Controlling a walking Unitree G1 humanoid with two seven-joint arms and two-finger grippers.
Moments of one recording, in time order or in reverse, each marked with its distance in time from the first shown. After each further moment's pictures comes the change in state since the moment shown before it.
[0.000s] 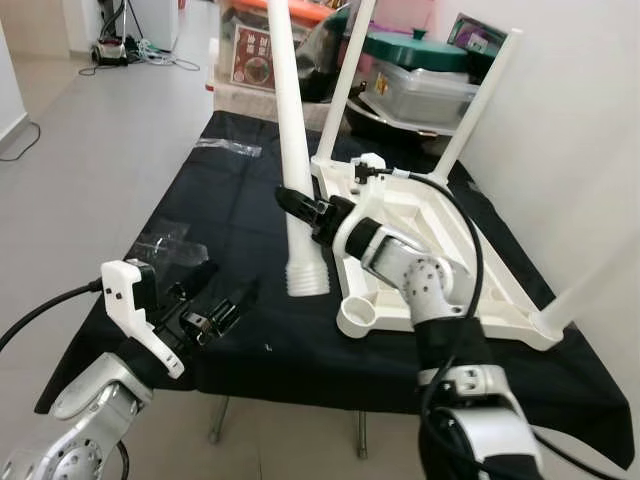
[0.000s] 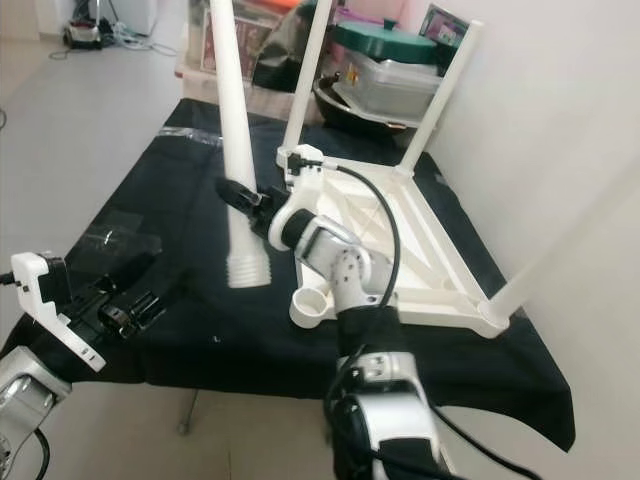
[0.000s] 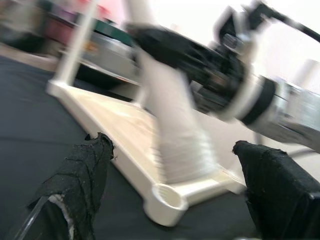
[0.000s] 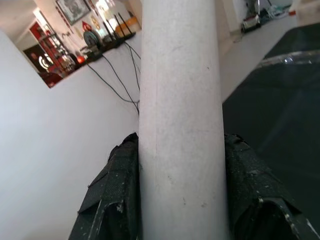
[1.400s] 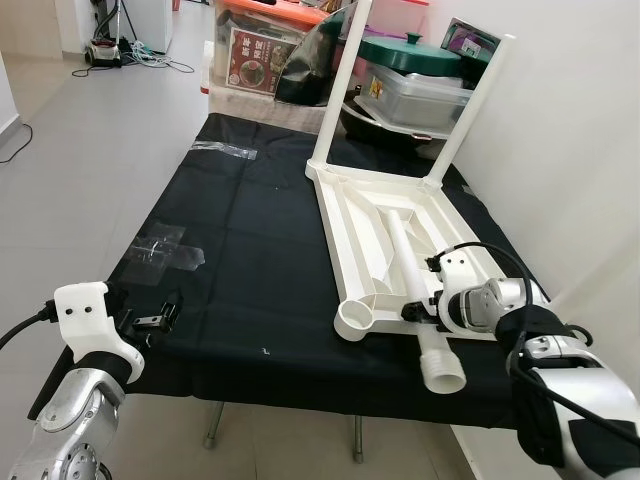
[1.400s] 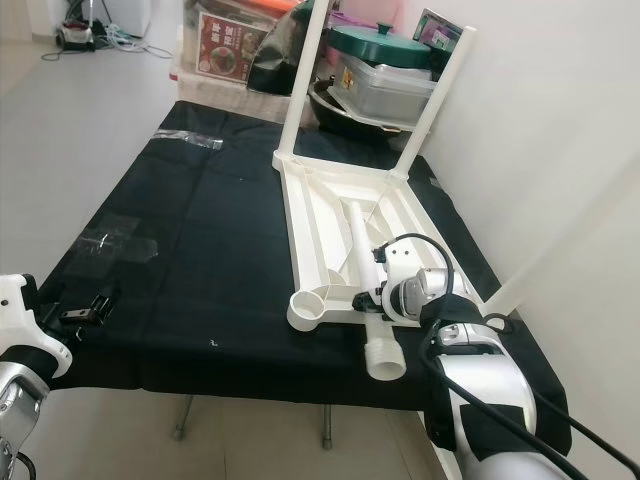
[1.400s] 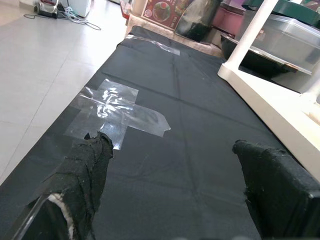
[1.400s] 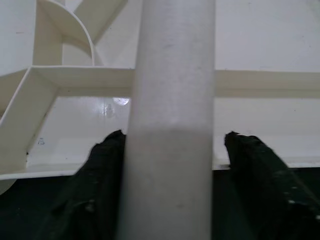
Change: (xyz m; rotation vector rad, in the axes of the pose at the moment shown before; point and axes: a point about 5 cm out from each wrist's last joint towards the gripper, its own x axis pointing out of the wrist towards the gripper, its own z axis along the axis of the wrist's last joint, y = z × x) left arm -0.034 0.066 -0.017 0.175 0.028 0.700; right arm -0.138 -0.158 -0.032 -0.100 0.725 -0.944
